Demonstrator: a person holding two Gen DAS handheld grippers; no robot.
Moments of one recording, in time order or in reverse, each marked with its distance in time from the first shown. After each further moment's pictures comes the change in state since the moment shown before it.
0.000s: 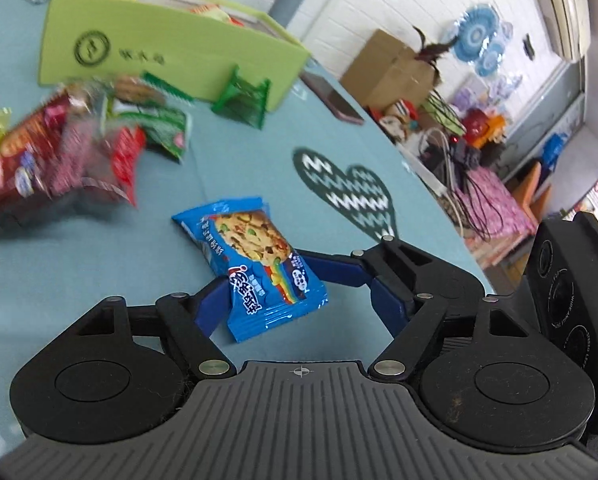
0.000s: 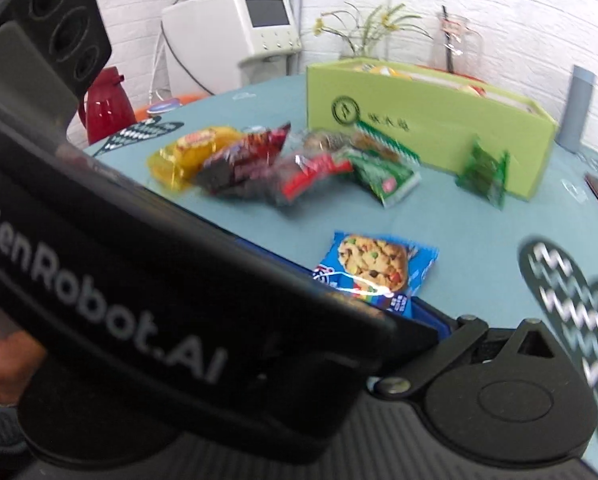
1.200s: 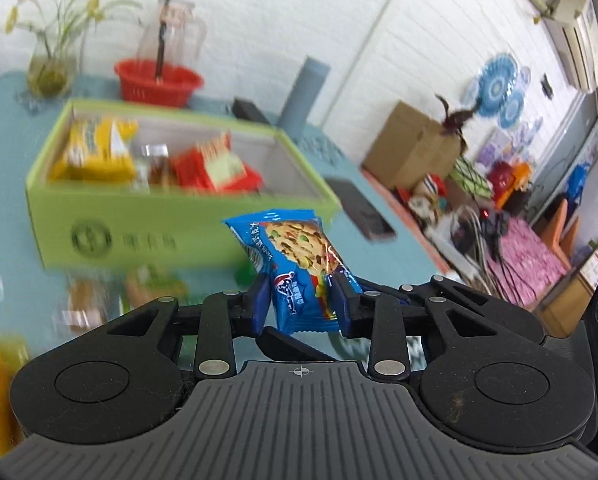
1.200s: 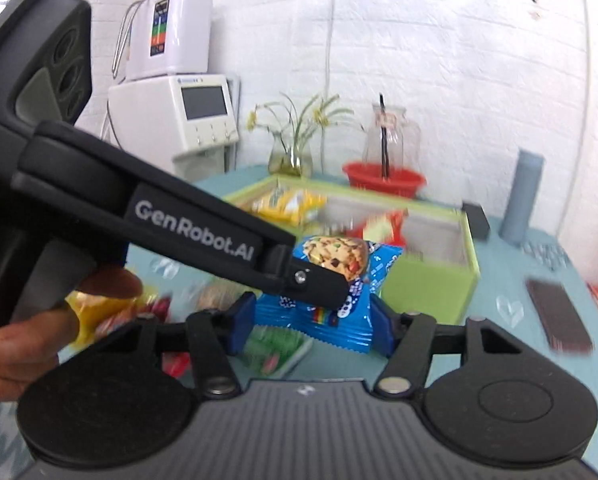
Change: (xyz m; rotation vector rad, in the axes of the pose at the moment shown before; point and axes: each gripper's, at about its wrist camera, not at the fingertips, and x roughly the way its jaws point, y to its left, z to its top) left arm 0.004 0.008 0.142 0.059 -0.205 0.116; right arm 0.019 -0.068 0.096 -0.012 -0.250 -0.133
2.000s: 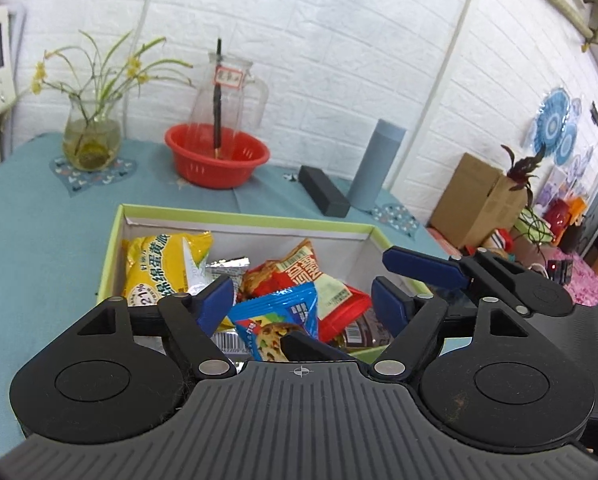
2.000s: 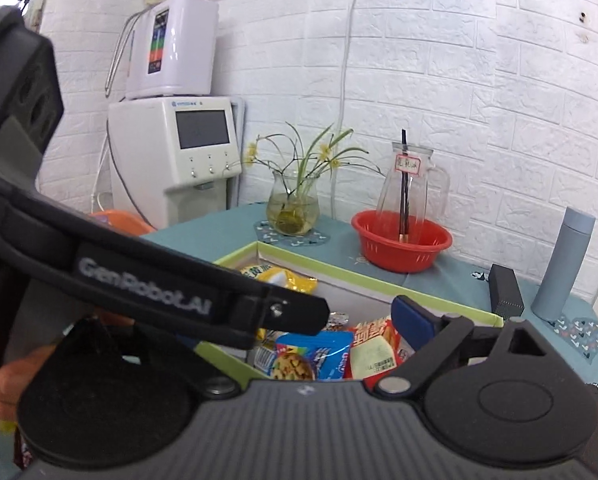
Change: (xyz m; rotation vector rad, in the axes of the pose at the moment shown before) left arm 0.029 0.053 0.064 0.021 -0.115 0.147; right arm 0.085 -0.032 0.066 -0.051 -0.060 0.064
